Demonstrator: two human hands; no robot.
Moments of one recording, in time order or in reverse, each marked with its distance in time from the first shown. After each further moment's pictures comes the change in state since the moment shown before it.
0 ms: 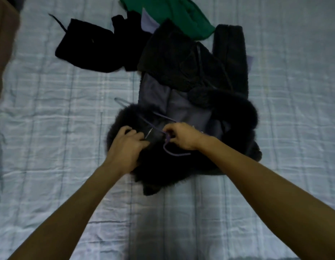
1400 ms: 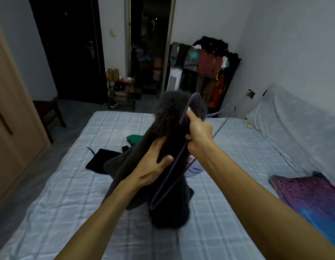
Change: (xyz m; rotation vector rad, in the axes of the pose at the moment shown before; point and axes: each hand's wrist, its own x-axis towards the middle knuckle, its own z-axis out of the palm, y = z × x) left_hand -0.064 0.156 -0.275 -0.776 0.584 0.135; right_hand -0.288 -0.285 -0.194 1.342 1.182 0.017
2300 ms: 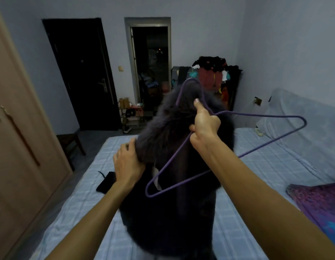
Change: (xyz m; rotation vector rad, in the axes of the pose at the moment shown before) left_hand 0.027 0.065 0.019 0.824 0.494 -0.167; right_hand 0.001 -0.102 -0.094 0.386 -0.005 -0.050
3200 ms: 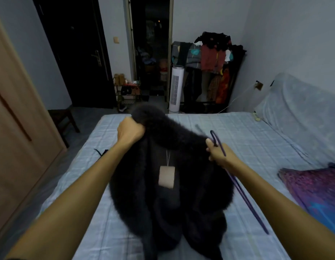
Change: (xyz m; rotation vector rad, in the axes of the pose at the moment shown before) left_hand 0.051 -0.003 0.004 -0.221 -0.262 -0.362; right_hand 0.059 0.086 -0.133 -1.273 -0.253 0.004
